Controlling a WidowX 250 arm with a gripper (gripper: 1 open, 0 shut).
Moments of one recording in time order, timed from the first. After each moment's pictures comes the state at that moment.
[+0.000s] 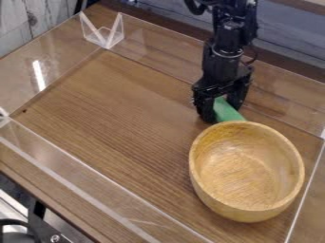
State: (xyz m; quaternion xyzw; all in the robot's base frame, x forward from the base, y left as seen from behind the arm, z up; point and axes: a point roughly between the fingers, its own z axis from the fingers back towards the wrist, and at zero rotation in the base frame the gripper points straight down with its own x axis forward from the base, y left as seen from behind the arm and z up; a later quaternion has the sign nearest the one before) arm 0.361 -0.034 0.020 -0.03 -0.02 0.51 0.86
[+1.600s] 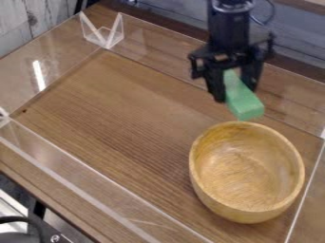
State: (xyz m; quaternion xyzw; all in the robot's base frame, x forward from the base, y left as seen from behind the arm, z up) arm 0.301 -0.082 0.116 -0.10 -0.01 0.39 0.91
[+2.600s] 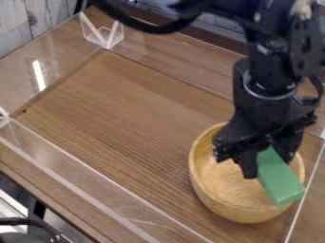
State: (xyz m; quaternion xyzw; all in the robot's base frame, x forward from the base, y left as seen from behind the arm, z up) arm 0.237 -0.135 0.098 -0.12 -0.06 0.44 0.89
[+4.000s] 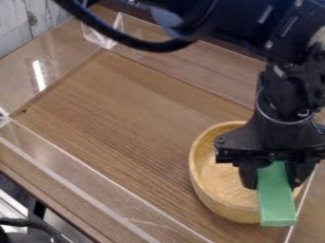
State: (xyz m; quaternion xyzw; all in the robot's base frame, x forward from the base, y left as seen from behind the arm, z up) arm 0.223 -0.145 0.100 -0.09 -0.09 0.26 0.96
